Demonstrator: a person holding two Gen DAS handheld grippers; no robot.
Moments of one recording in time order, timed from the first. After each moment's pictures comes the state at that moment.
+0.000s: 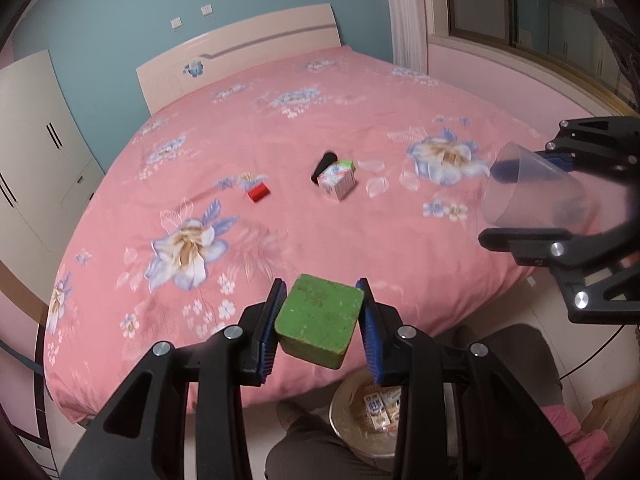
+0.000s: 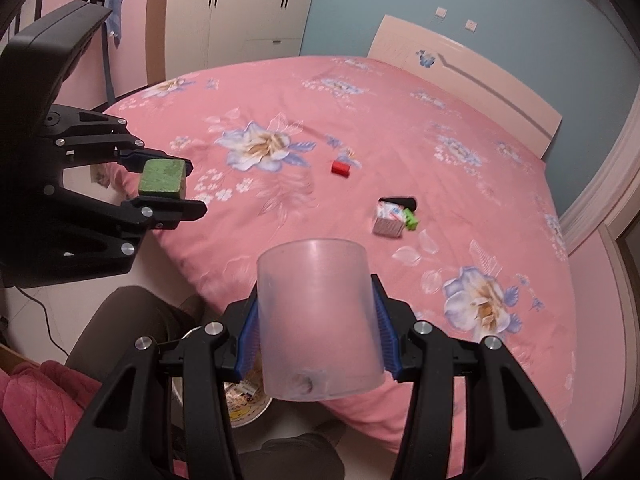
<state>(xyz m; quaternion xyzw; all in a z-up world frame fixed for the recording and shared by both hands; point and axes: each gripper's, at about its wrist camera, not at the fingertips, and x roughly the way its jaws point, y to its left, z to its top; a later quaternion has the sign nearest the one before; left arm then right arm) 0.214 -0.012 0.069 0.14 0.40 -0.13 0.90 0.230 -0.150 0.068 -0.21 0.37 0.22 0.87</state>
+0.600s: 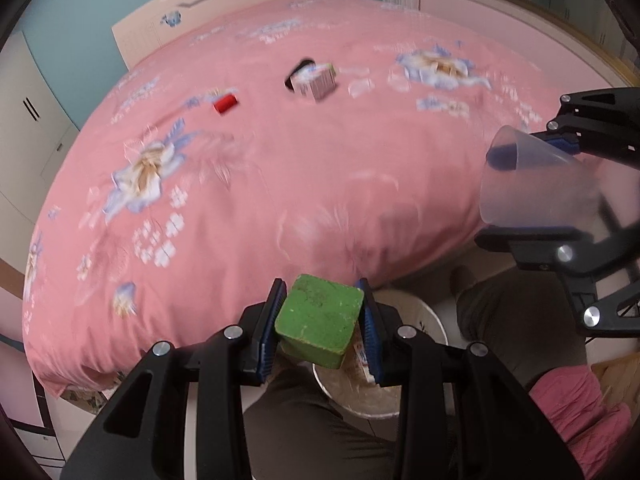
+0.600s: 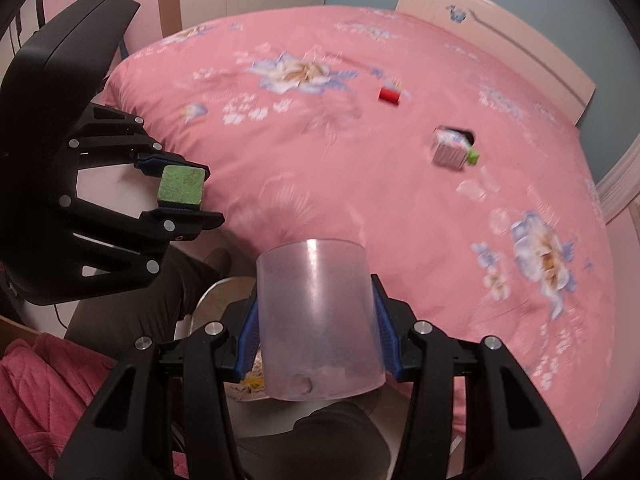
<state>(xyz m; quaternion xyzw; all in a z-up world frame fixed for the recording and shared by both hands) 0.200 -0.013 -0.038 0.16 0.49 -0.14 0.85 0.220 -0.131 -0.036 -0.21 0.45 0.25 0.83</state>
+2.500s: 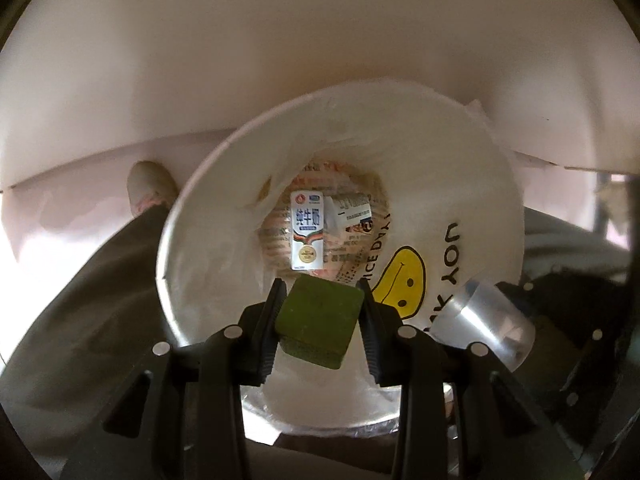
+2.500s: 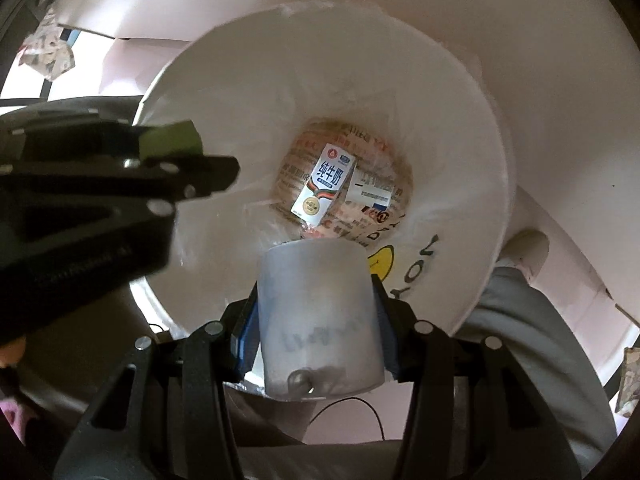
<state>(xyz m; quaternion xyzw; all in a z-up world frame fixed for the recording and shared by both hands) 0.240 0.001 -0.380 -0.04 0.77 -0.09 0.62 0.244 -0.106 -0.405 -0.07 0.77 0.22 0.60</state>
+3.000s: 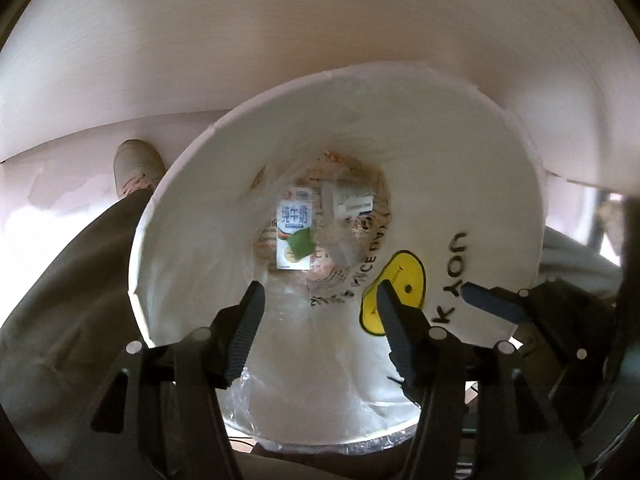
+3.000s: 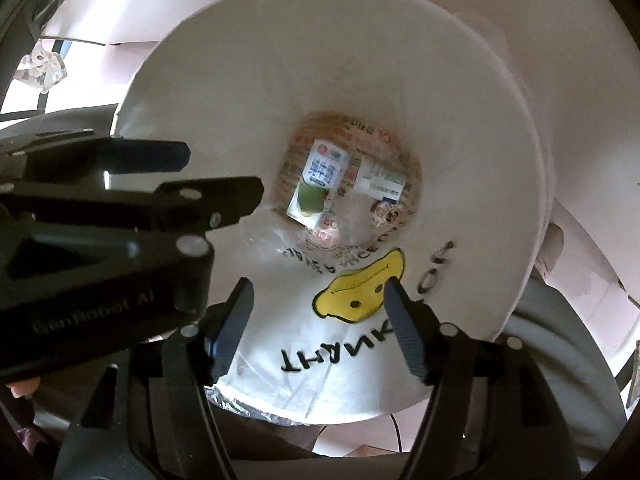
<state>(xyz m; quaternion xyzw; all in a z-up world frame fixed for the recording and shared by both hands) 0.245 0.003 -0.402 -0.07 0.79 -0.08 0.60 0.251 -0.104 -0.424 -0.05 0.78 0.21 0.58</state>
